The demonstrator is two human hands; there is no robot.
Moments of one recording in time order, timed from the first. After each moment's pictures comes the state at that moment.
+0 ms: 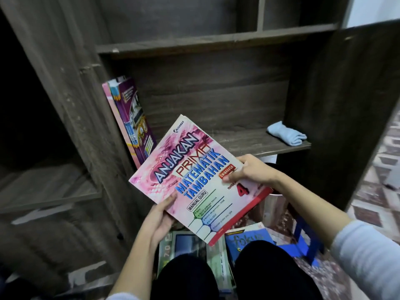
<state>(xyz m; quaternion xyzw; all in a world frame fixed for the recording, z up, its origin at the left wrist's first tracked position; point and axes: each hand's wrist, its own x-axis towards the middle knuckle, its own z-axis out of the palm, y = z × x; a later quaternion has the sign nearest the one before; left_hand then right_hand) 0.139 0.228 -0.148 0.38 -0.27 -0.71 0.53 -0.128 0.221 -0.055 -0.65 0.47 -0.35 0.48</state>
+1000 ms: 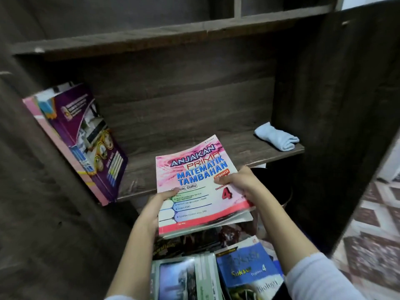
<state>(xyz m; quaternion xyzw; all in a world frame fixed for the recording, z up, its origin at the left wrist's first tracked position) 0.075 0.108 -0.121 0.50 -0.32 -0.70 0.40 -0.159 0.119 -0.103 -0.39 0.59 -0.48 0.52</state>
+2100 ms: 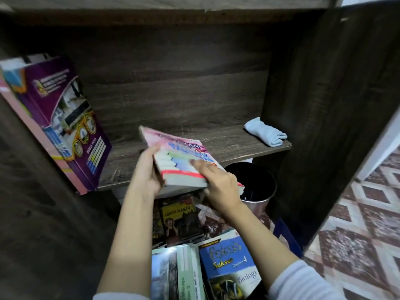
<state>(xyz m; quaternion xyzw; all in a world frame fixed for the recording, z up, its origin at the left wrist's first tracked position) 0.025 0.117 -0.046 0.43 -0.30 -0.69 0.49 -0.123 0.141 -0.134 -0.72 0.50 -0.45 -0.18</state>
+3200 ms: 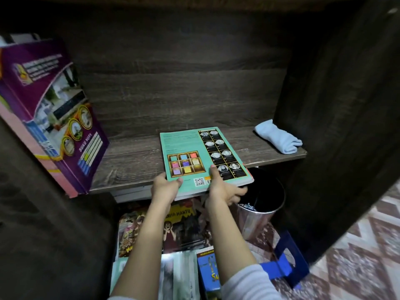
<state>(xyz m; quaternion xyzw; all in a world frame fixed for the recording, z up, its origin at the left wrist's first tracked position) 0.008 0.081 -0.117 0.64 -0.41 -0.50 0.41 -0.096 0.075 -0.141 0.04 0.67 -0.64 0.37</state>
